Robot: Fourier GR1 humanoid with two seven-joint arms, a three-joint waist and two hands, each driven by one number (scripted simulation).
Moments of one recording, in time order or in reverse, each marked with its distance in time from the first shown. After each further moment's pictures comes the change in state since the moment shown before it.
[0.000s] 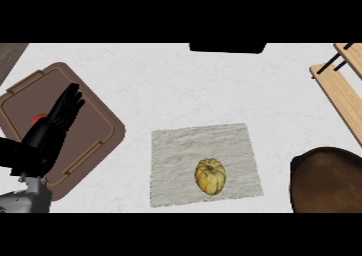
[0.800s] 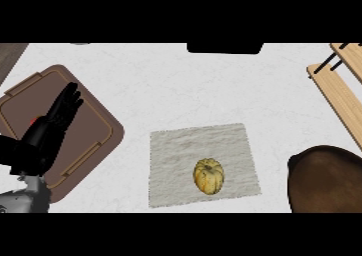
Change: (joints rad) left arm -0.007 0.001 0.009 0.009 -0.005 0.005 0.003; right arm -0.091 -0.019 0.028 -0.036 0.072 0.304 0.082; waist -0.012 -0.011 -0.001
